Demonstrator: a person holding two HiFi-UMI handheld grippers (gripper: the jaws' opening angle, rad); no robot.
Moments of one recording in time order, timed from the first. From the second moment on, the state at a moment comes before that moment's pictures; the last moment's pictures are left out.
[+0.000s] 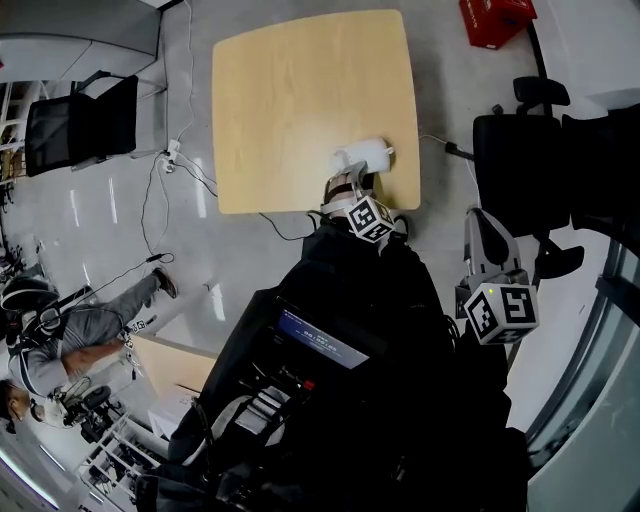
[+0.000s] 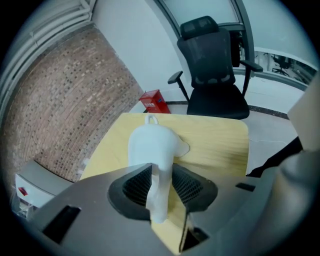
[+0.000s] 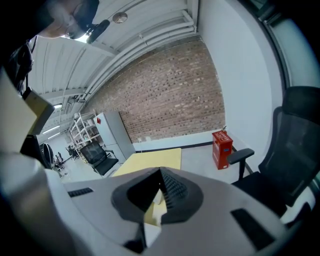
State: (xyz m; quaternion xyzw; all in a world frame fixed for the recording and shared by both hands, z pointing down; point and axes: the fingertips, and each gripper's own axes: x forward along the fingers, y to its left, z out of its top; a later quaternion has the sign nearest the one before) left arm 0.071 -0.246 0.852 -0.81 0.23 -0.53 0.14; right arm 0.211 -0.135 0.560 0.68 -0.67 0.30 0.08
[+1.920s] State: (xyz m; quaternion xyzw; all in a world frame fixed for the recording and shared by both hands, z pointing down) left arm -0.051 -0.269 0.382 -0.88 0.48 0.01 -0.01; right arm 0.109 -0.208 0.390 0.57 -0.82 0.11 -0.03
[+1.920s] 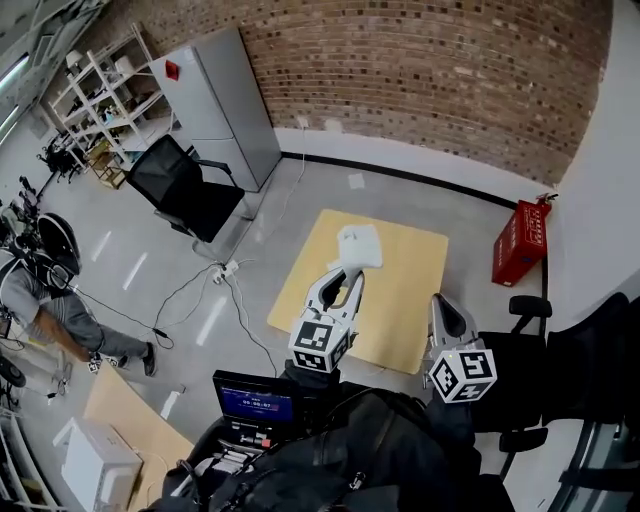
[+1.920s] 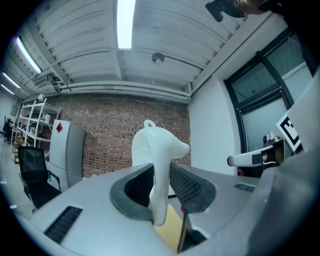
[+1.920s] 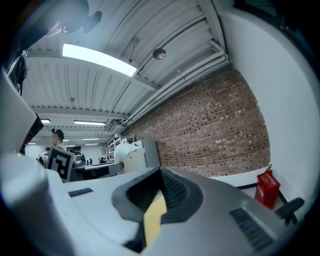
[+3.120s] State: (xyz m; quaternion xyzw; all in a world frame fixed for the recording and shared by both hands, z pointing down) left arm -0.043 -0.275 0.367 -0.89 0.46 0.02 0.00; right arm 0.108 -0.222 0.378 0.57 -0.82 0.09 -0.04
